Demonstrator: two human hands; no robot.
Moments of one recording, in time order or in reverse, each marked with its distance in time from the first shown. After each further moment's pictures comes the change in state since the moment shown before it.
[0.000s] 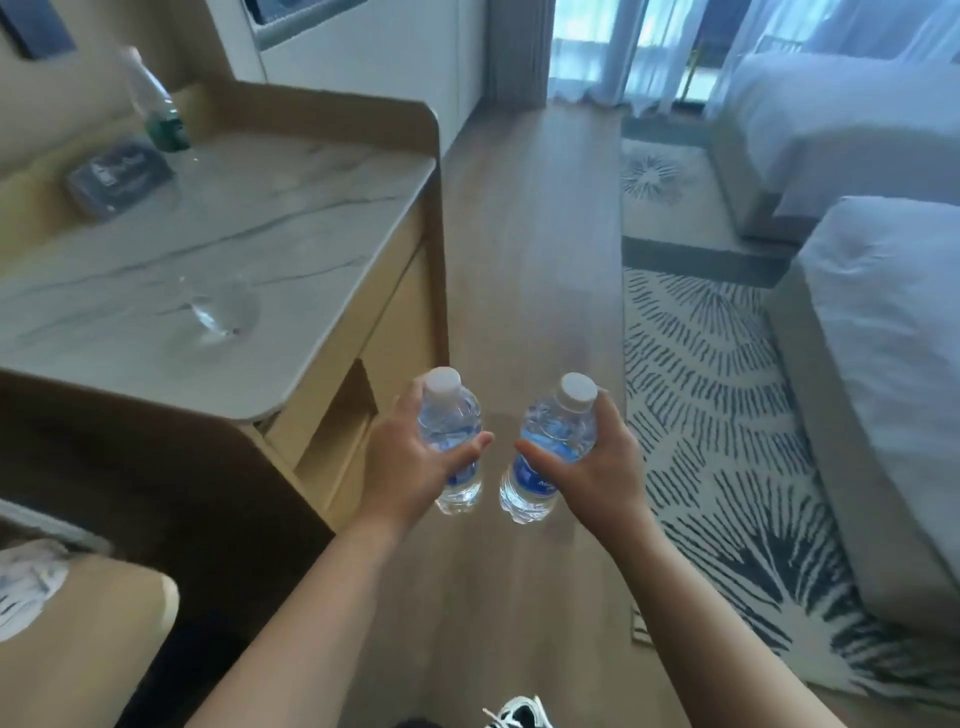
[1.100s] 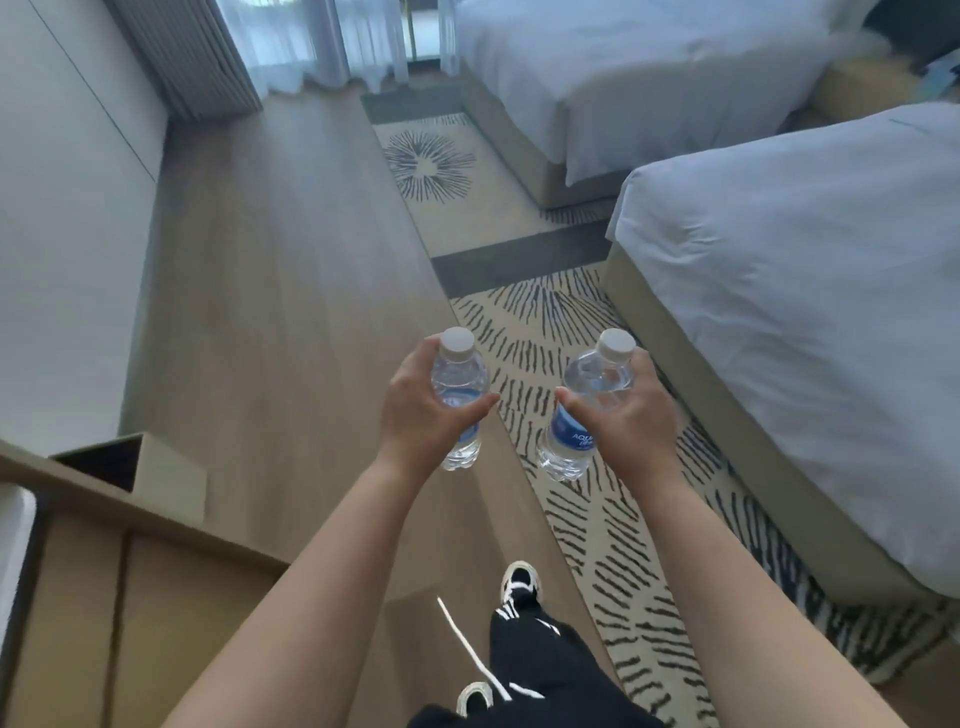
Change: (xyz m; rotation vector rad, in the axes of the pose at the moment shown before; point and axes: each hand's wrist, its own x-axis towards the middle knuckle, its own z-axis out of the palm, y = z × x) left_hand 0.611 0.039 0.393 -0.058 -0.436 0.310; right_hand 0.557 0.233 -0.137 -0.168 0.540 0.361
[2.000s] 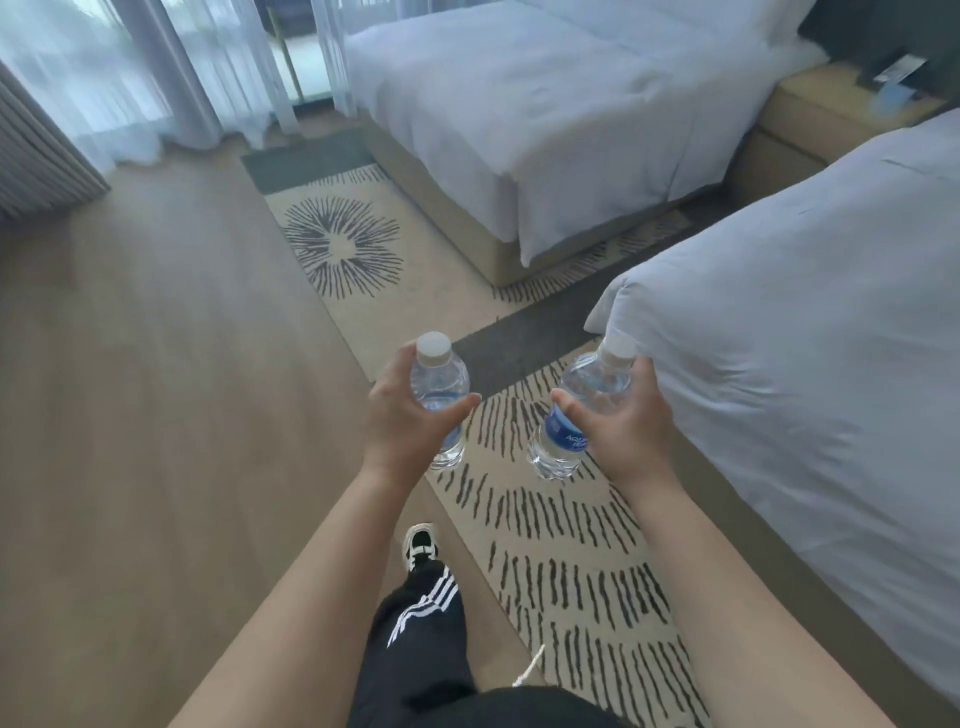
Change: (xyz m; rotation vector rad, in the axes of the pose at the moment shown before) left_hand 0.630 -0.146 0.164 -0.103 -0.147 -0.012; right_hand 0.590 0.031 0.174 -0.015 0.193 0.159
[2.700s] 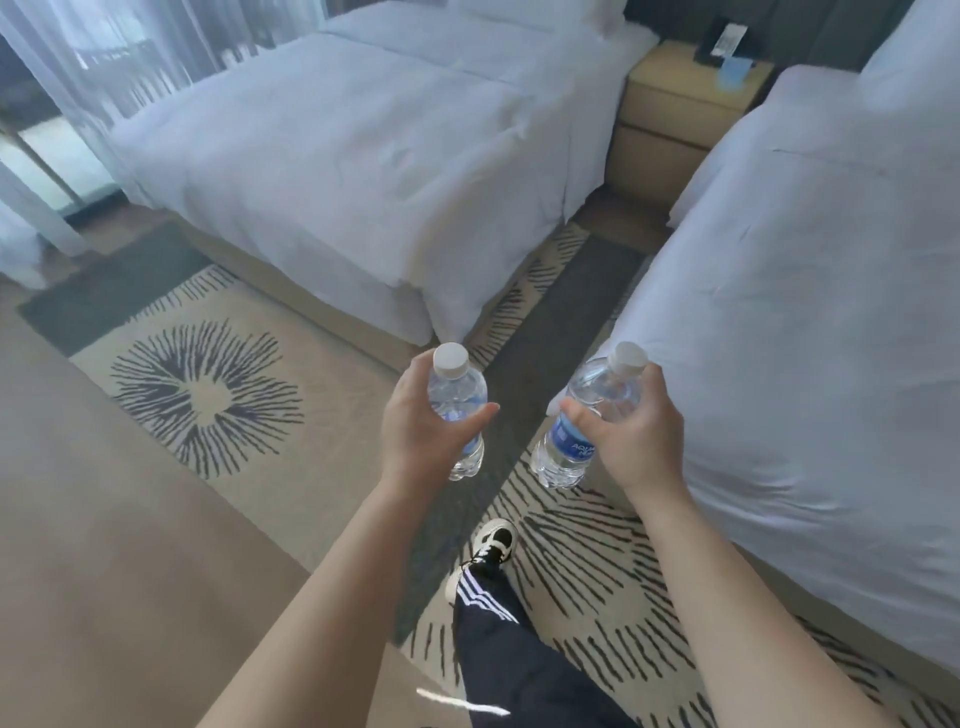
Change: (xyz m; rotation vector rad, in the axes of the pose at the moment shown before) left_hand 0.472 -0.018 0.176 -0.078 -0.375 0.134; right_hand 0.409 0.011 0.100 -0.075 0.409 0.220
